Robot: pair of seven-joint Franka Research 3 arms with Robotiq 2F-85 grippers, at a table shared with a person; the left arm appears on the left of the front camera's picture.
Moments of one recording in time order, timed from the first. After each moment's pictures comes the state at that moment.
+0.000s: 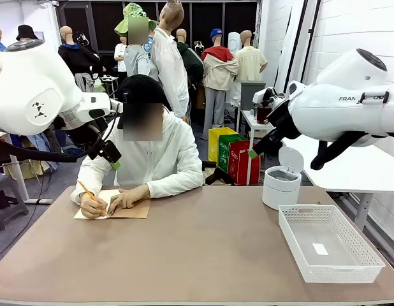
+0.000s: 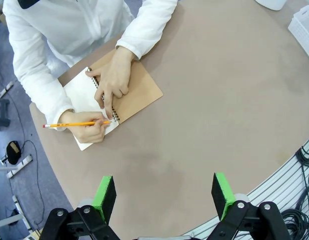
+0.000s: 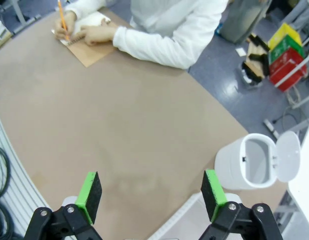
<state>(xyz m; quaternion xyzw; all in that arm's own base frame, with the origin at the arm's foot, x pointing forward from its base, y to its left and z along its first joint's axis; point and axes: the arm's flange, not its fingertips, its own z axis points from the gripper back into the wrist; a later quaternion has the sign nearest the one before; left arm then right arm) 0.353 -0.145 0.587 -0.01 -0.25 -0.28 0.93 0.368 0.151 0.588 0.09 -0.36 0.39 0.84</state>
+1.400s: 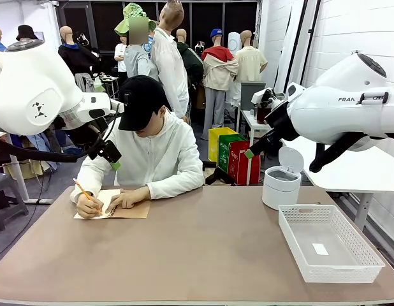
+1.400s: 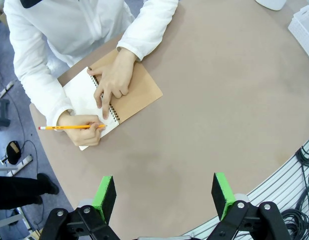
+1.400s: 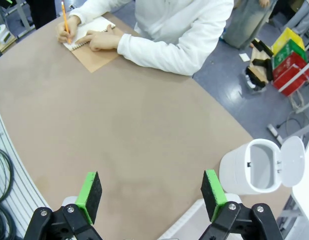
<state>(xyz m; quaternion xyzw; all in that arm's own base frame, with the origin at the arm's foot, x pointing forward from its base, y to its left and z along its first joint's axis) 0.353 -0.145 0.587 -0.01 -0.25 -0.28 0.93 0.368 0.154 0.584 0.10 -0.36 0.39 0.84</state>
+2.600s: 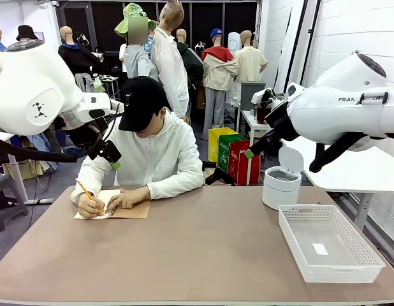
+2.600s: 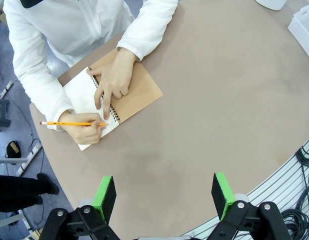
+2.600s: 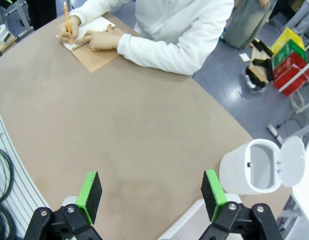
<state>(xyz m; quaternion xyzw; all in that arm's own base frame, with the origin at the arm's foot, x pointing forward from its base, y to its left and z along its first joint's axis) 0.353 -0.145 0.587 -0.01 -0.25 -0.28 0.93 0.368 0.154 0.584 0.10 -0.36 0.39 0.84</state>
